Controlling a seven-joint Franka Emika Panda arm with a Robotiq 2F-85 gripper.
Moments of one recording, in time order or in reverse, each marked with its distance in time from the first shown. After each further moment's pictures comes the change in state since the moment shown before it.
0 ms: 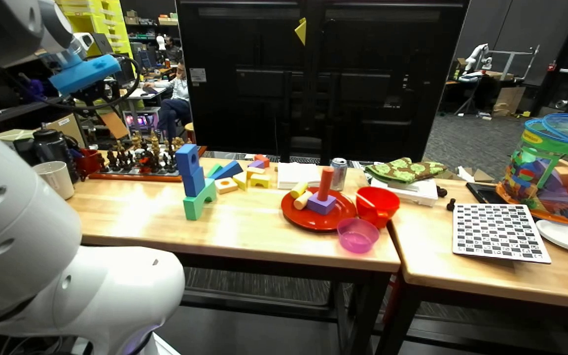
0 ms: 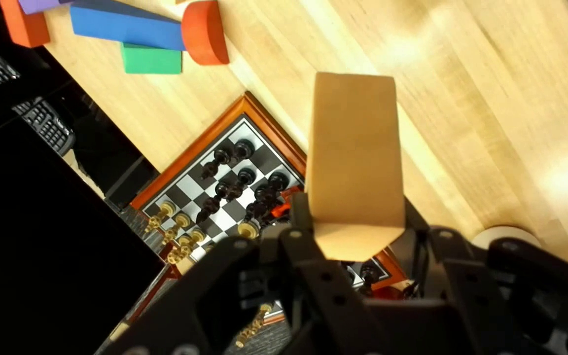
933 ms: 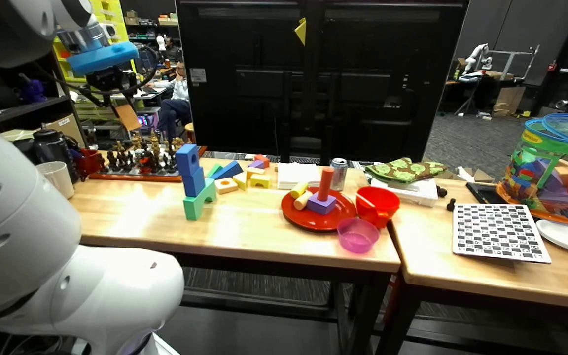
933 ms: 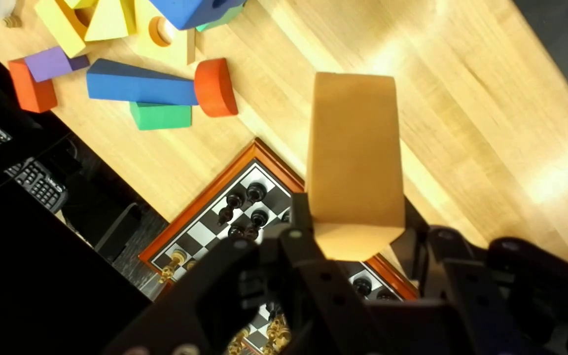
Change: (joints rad) arm -0.050 0.030 -0.052 0.120 0.064 -0.195 -0.071
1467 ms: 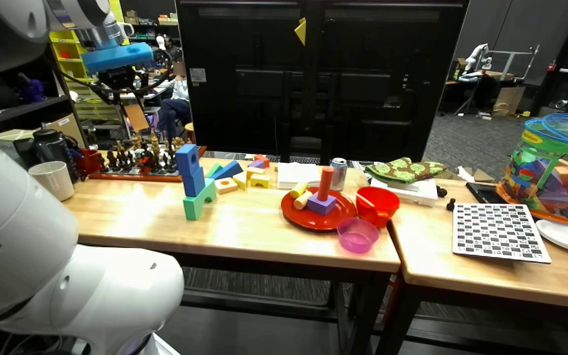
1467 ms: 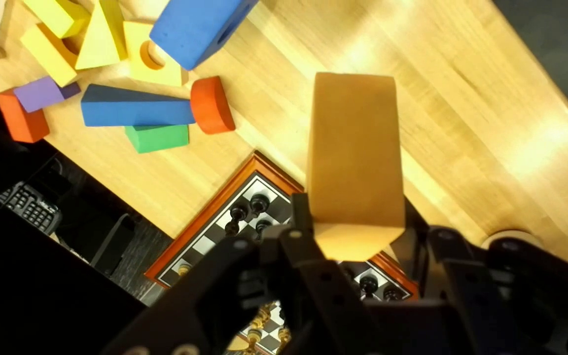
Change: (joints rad) arm -0.011 -0.047 -0.071 -0.036 0.086 -0.010 -0.047
